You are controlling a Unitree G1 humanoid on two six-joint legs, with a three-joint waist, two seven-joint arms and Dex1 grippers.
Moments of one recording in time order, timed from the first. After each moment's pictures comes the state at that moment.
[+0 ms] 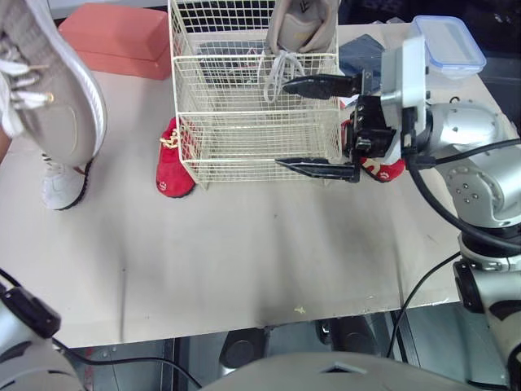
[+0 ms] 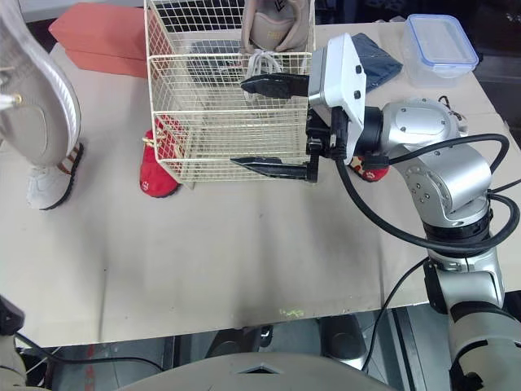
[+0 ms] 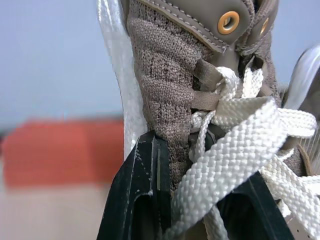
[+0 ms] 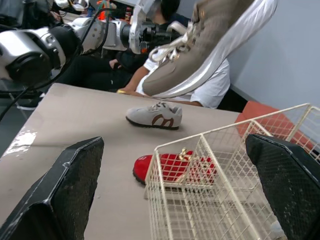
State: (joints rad) left arm -0.63 0.96 0.77 0.45 -0.63 0.36 -1.05; right arm -0.79 -0.50 0.10 -0.37 0.60 0.54 0.94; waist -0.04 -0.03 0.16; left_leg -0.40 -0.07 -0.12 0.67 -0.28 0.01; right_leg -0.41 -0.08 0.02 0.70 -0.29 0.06
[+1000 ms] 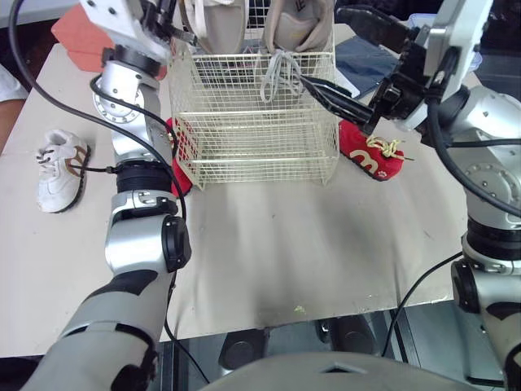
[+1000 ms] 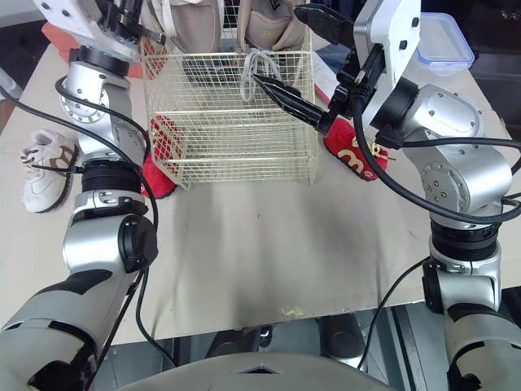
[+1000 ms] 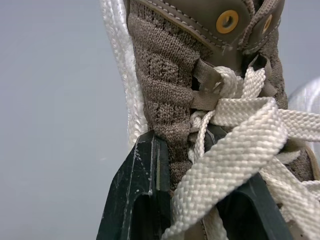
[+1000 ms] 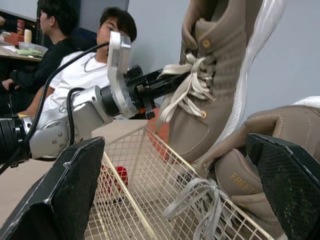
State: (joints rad) left arm -1.06 0.40 0.27 0.73 -0.19 -0.53 -0.51; right arm -0.76 -0.48 -0.02 -0.41 0.58 0.54 0.64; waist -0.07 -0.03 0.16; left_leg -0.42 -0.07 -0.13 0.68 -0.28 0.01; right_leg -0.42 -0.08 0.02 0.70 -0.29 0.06
